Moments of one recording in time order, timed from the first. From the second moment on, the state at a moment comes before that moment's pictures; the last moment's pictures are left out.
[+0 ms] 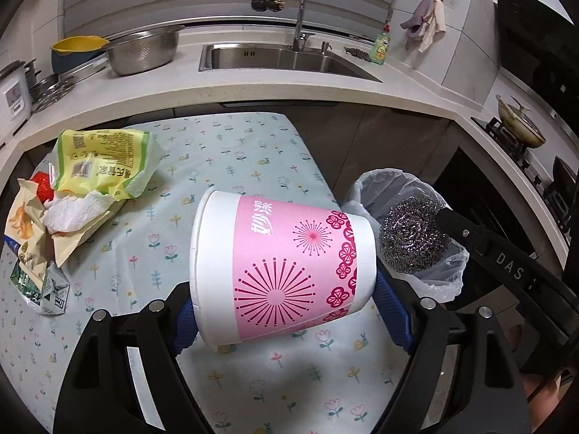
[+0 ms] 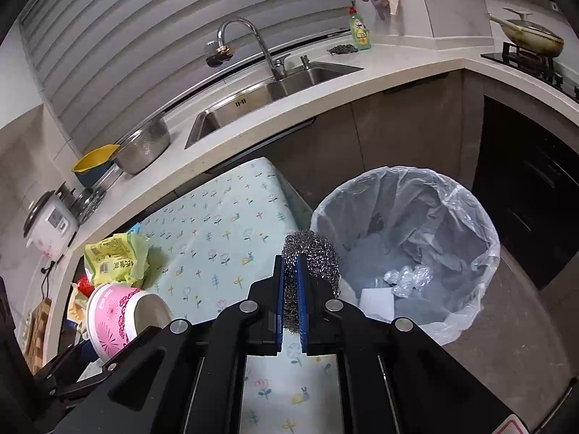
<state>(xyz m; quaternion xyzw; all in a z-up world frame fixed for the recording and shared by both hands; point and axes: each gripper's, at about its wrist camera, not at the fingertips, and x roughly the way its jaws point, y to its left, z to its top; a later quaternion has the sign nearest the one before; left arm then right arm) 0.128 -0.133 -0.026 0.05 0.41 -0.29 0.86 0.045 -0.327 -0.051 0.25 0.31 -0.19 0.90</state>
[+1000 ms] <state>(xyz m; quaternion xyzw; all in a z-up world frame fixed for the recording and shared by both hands) 0.126 -0.290 -0.049 0.11 0.42 -0.38 0.82 0.010 -0.430 -0.085 0.29 0.31 -0.25 0.87</state>
